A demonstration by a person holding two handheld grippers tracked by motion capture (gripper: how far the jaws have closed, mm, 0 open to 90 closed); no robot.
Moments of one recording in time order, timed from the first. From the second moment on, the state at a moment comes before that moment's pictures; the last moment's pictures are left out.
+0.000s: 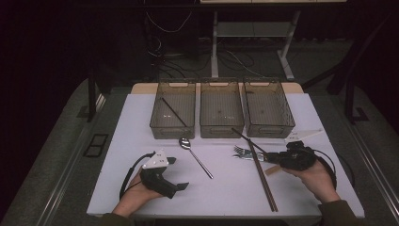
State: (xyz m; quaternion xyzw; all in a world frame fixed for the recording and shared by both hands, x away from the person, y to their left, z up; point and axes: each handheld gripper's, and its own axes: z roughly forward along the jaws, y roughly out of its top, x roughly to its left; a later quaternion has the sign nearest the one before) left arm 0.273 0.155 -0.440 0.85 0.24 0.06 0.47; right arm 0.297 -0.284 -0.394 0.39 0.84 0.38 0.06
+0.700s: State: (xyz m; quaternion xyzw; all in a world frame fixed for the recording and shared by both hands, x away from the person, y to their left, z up) left arm 0.273 0.154 -0.441 0.85 0.25 0.06 0.46; right arm 0.333 -0.214 -0.381 0.35 0.85 0.39 0.06
